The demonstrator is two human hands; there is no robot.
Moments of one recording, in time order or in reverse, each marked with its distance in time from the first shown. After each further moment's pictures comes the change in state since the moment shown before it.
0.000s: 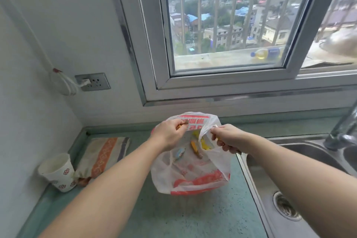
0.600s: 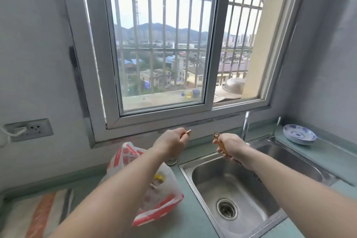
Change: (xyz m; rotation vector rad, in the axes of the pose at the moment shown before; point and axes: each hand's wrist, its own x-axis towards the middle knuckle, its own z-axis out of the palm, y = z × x) left_hand -0.042 0.120 -0.022 -0.070 -0.146 0.459; right_hand -0.182 0.000 -0.045 0.209 0.615 -0.008
